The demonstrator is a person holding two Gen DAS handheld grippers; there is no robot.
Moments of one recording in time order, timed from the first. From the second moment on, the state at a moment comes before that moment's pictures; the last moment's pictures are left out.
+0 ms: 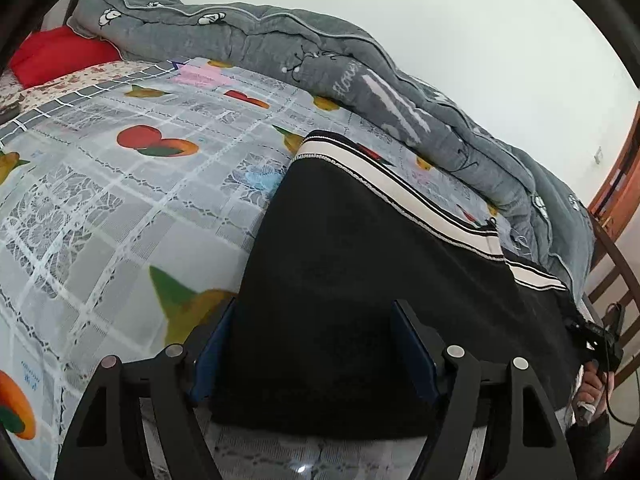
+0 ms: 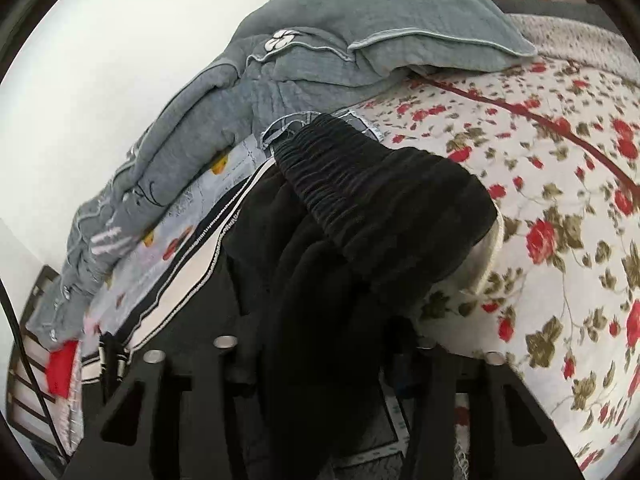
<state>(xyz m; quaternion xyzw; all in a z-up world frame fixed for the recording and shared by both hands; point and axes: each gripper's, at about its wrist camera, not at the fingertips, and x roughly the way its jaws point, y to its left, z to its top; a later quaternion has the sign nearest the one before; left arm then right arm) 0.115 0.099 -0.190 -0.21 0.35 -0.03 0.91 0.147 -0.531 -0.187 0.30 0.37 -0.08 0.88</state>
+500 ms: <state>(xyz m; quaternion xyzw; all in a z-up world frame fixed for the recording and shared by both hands) 0.143 0.127 -0.154 -0.24 0.34 0.01 0.91 0.174 -0.407 -0.053 0.11 0.27 -0.10 0.95</state>
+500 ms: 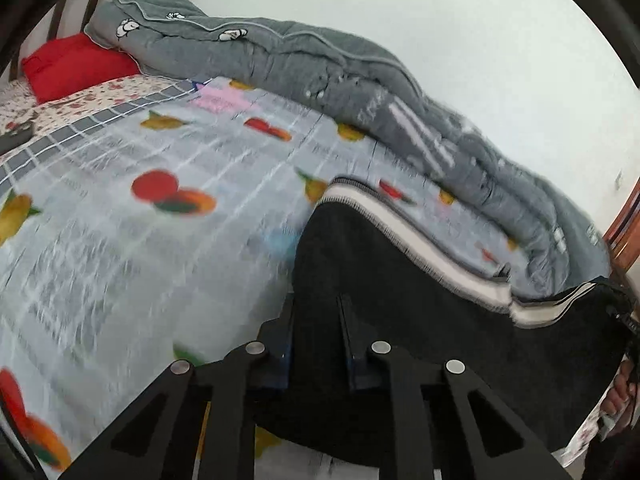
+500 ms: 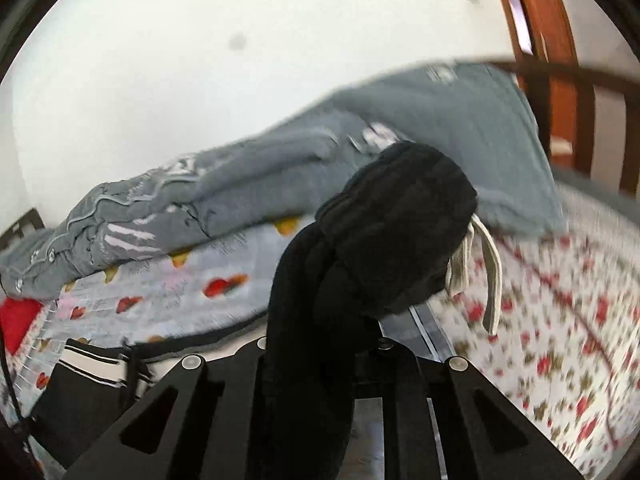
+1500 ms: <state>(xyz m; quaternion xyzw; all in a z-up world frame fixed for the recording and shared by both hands) 0.094 0.197 -0.128 -0.12 0.32 0.03 0.94 0.072 -0.365 -0.147 0.10 0.38 -0.06 0.92</state>
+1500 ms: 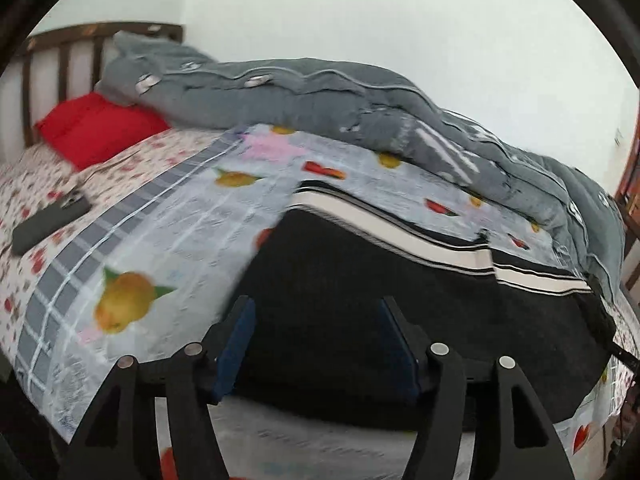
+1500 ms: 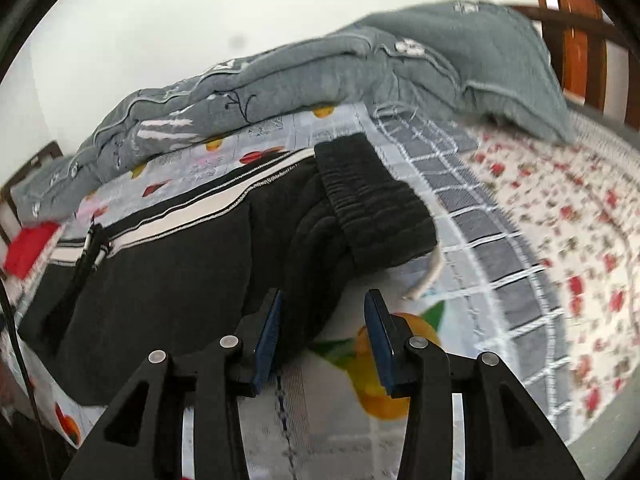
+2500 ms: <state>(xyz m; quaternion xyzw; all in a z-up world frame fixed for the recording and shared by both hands) 0.068 0.262 -0.183 -0.28 0.31 0.02 0.91 0.101 -0.303 -0.181 0.06 0.40 0.00 0.92</state>
